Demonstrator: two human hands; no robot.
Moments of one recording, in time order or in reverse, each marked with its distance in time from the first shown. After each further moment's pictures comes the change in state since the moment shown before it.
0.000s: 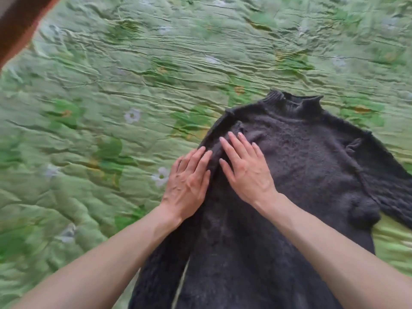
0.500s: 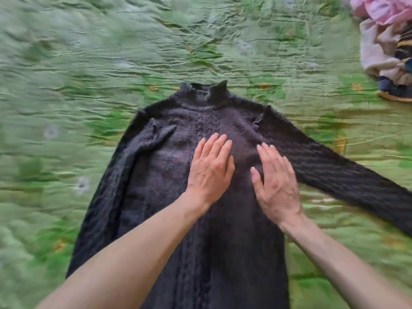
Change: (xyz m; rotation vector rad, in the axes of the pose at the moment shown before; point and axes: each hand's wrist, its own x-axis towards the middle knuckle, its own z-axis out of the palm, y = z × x) left_hand 0.067 0.239 0.083 -0.049 0.011 0.200; right_hand -0.174 0.196 -0.052 0.052 0.288 0.329
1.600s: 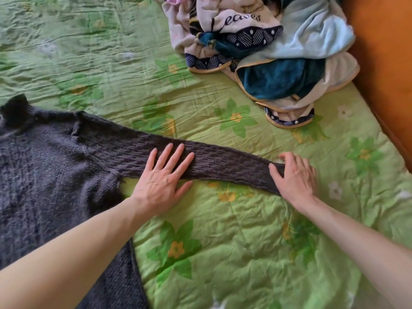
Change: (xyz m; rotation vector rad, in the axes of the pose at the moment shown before) left_hand 0.036 0.209 0.109 0.145 -0.545 0.505; right_hand -0.152 0.329 -0.175 -0.321 -0.110 0.762
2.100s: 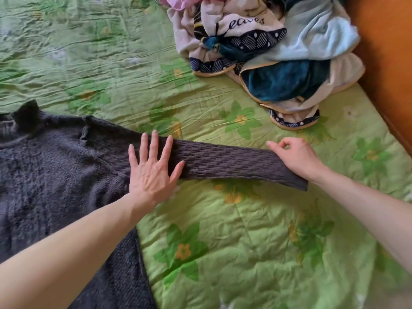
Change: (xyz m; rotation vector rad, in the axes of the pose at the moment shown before) left_hand 0.008 -0.020 -0.015 -0.069 0.082 -0.362; right_hand 0.054 -0.026 -0.042 0.379 -0.224 0.042
